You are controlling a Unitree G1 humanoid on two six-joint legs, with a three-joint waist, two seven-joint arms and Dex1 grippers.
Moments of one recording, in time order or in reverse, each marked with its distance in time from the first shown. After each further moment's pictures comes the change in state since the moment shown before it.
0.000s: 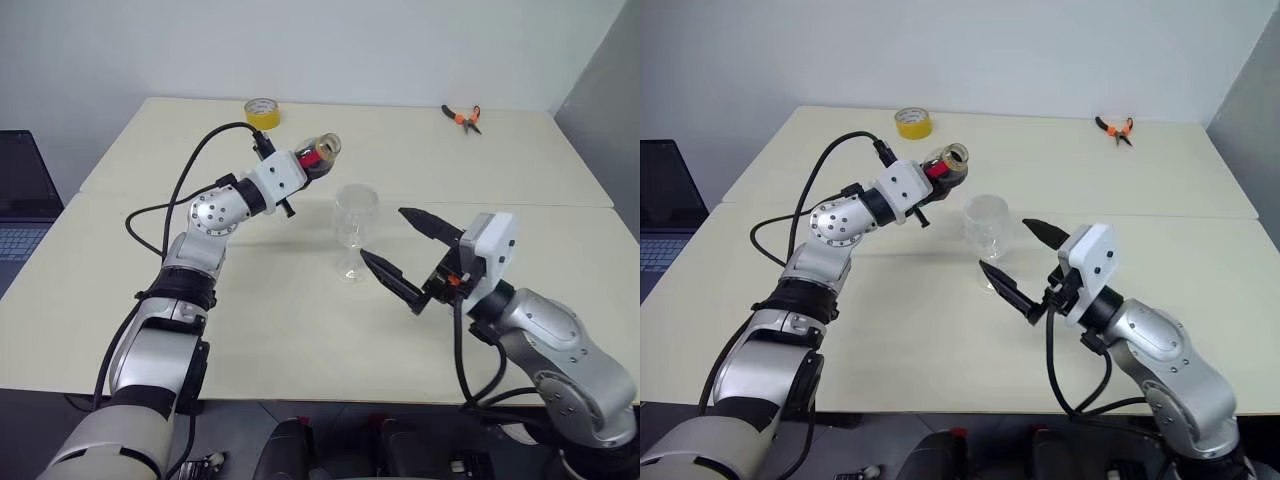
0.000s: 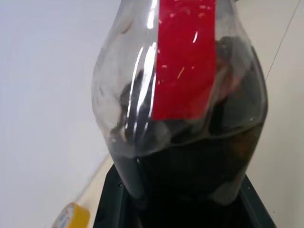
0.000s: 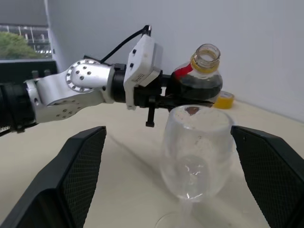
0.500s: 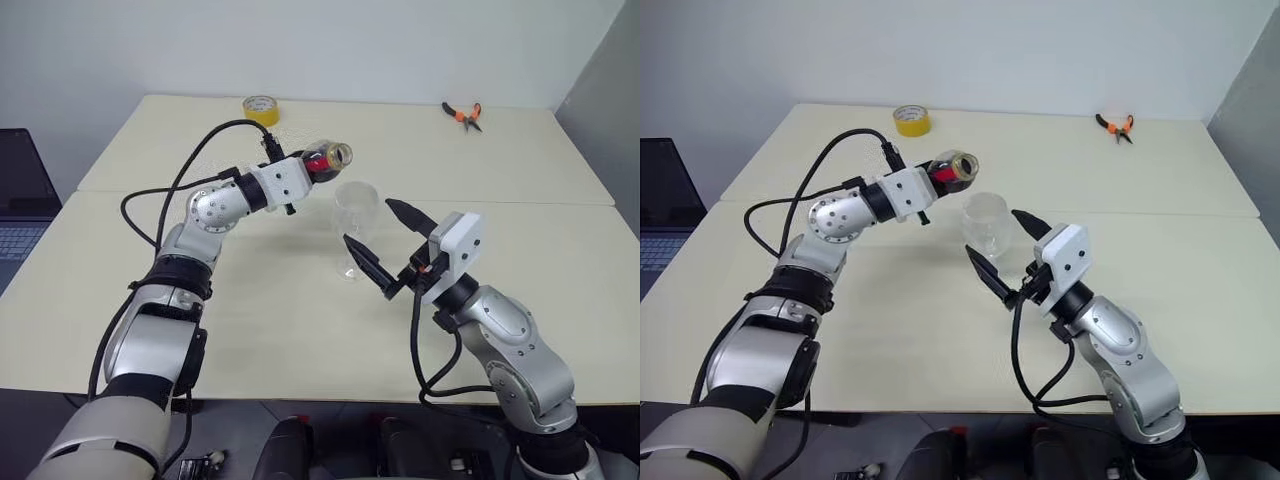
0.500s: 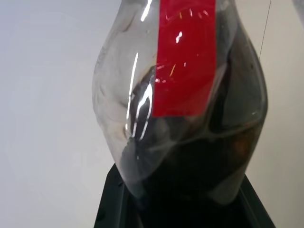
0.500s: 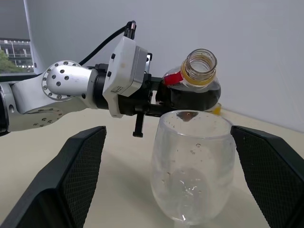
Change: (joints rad) left arm -0.060 0.040 -0.035 0.120 0.090 -0.222 0.011; right arm -0.013 0.149 0.102 0.121 -0.179 -0.132 -0.016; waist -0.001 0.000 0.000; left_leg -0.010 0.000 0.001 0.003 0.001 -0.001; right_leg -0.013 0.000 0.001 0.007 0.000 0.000
